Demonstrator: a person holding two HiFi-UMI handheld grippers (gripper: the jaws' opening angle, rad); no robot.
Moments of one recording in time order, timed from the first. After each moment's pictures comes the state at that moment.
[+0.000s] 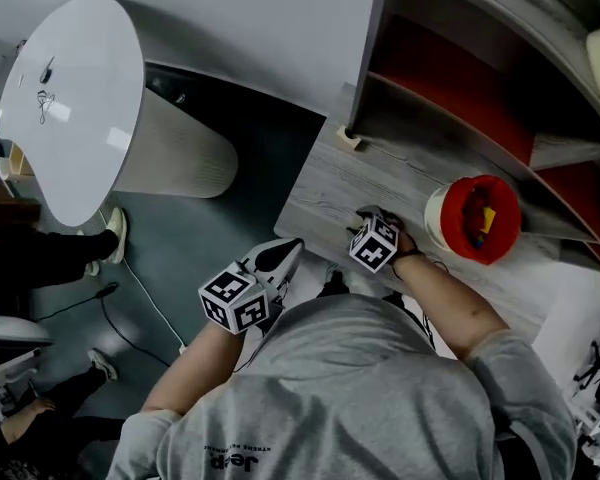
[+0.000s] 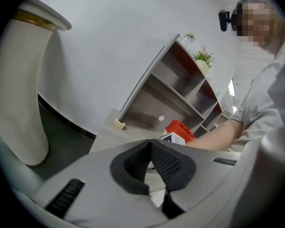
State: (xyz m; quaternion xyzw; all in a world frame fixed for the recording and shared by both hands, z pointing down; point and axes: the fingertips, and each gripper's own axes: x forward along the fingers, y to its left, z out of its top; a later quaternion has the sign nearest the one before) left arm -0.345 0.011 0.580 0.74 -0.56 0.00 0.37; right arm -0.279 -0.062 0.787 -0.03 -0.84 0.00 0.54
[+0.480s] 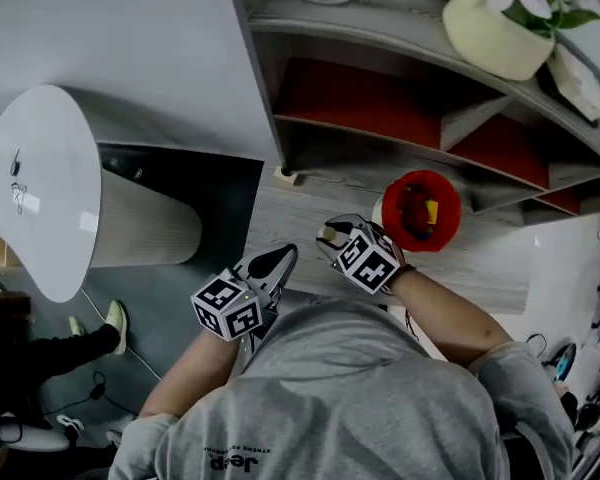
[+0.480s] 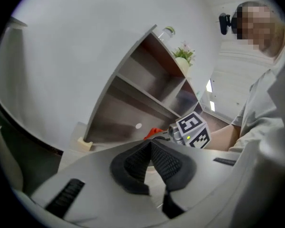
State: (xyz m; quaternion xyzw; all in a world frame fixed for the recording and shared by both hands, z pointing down) left arm -0.285 -0.067 0.524 0.83 -0.46 0.00 0.31; right arm -0.254 -0.109 0.616 0.07 -0.91 0.06 0.41
